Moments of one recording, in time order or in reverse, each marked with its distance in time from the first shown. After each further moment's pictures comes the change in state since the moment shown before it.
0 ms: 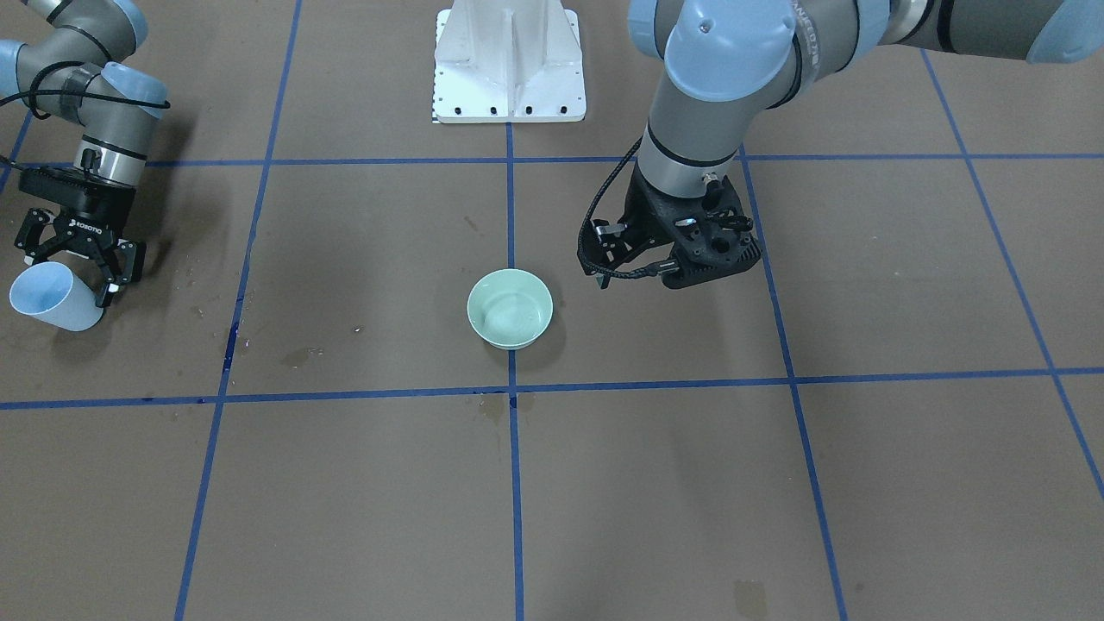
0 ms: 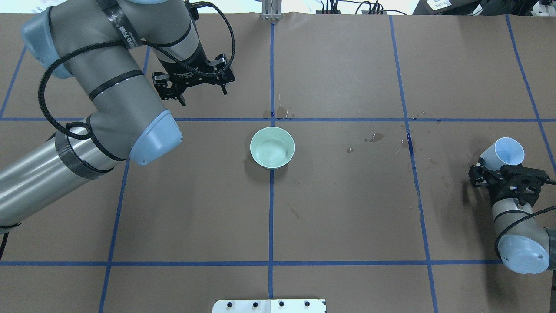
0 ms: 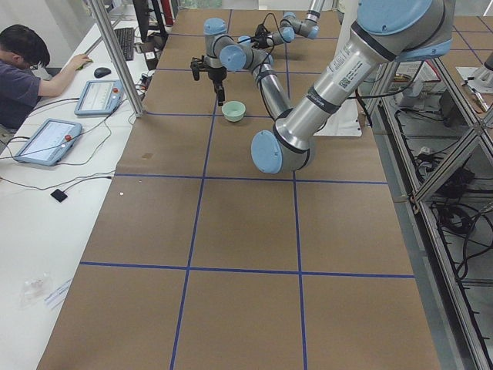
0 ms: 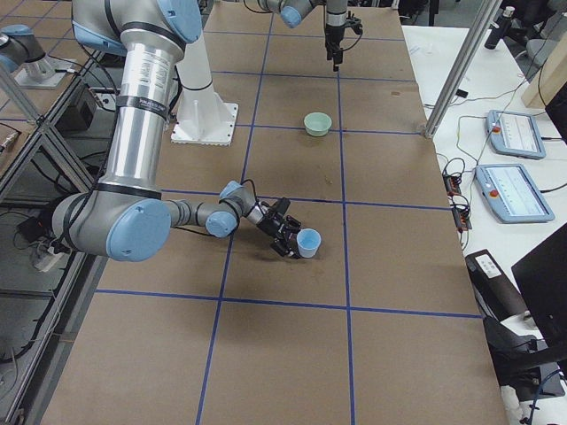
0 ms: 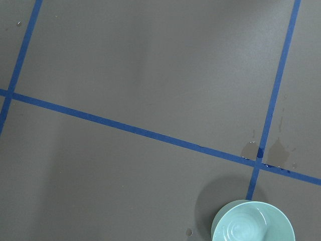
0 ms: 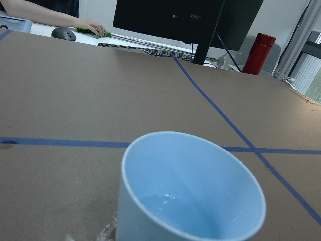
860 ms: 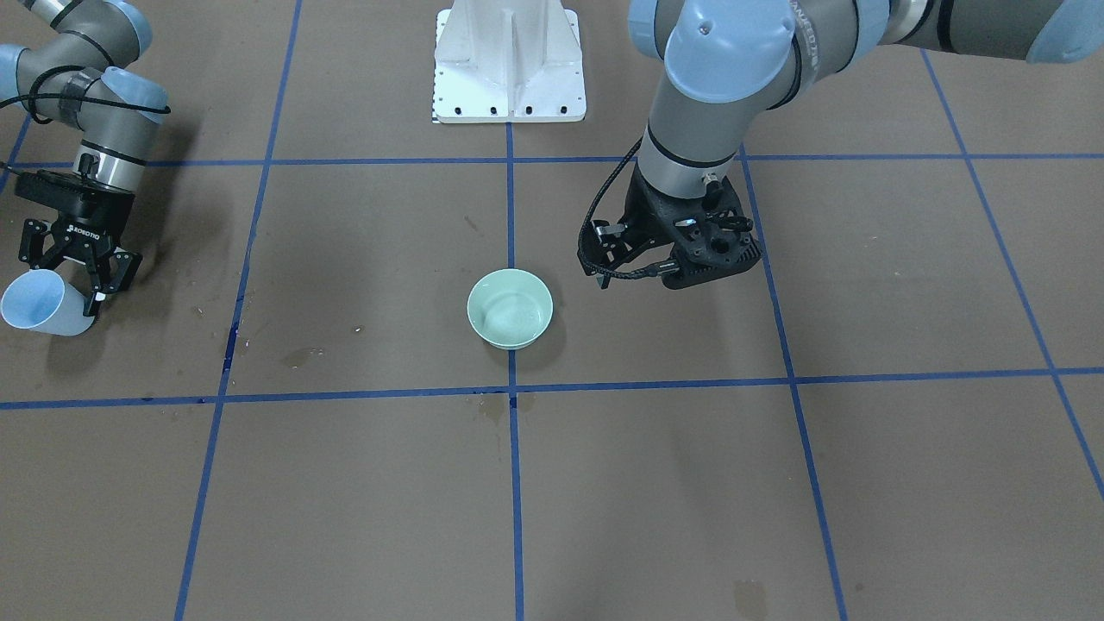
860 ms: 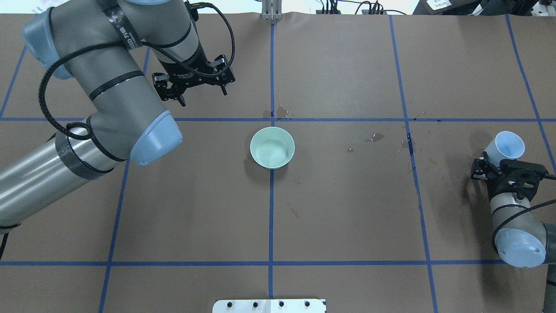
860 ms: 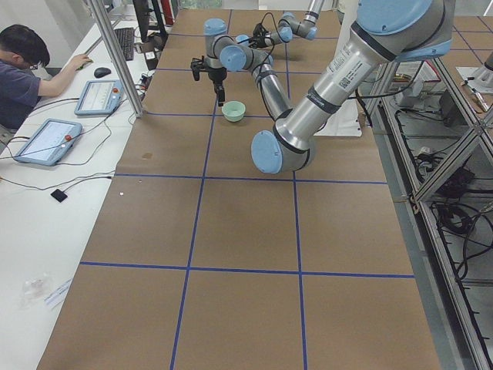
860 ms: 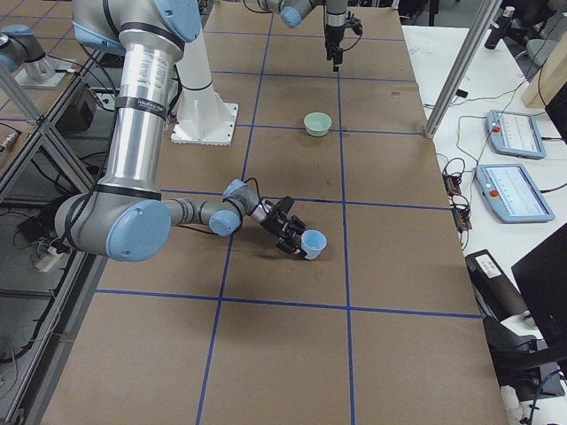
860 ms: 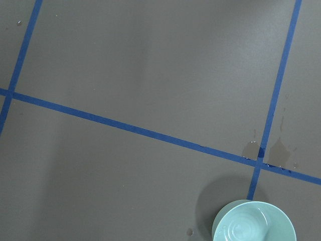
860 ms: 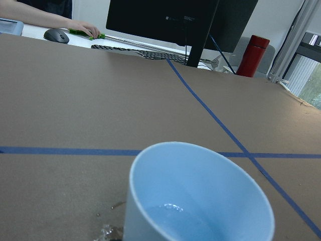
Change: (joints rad) left arm 0.001 0.001 0.001 0.000 0.000 0.000; right arm 0.028 0.023 -0.003 0.000 0.005 -0.005
